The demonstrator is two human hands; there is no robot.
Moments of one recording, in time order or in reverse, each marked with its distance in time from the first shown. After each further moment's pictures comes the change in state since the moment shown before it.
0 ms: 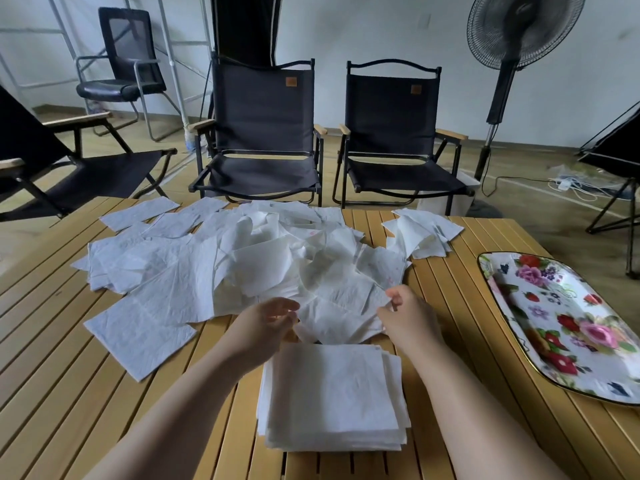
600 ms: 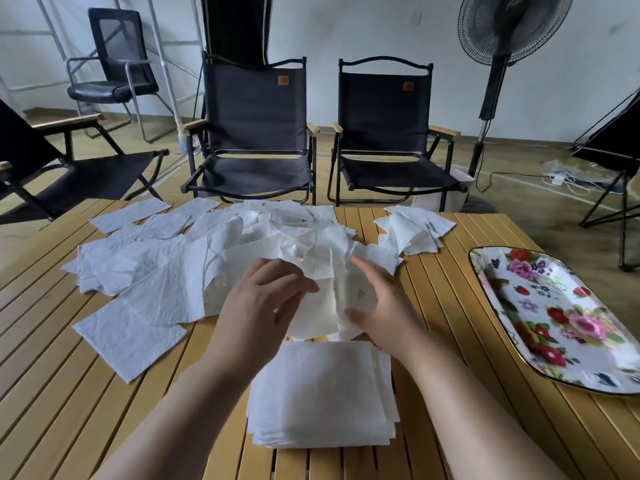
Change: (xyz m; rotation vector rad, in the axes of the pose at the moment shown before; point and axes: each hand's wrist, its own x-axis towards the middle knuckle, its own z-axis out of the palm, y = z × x) left_hand -0.015 0.032 -0.005 0.353 0.458 0.863; right_hand -0.011 -0.010 -0.008 0.127 -0.155 -0.417
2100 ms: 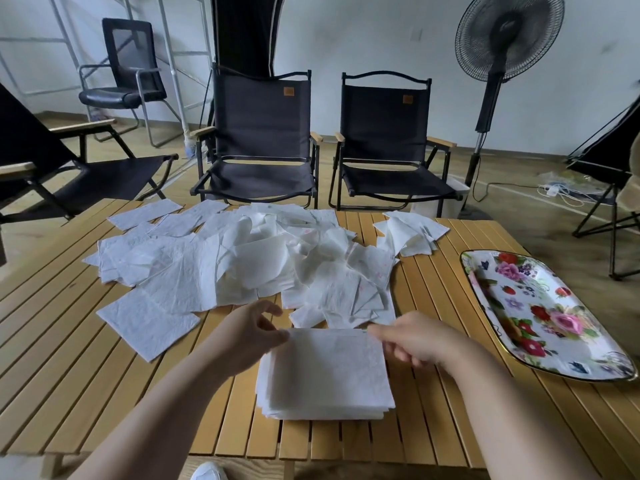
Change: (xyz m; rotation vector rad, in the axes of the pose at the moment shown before) left_hand -0.037 -0.002 -0.021 -0.262 -0.563 -0.834; right_hand -0.045 -0.006 -0.045 -0.118 -0.388 0.505
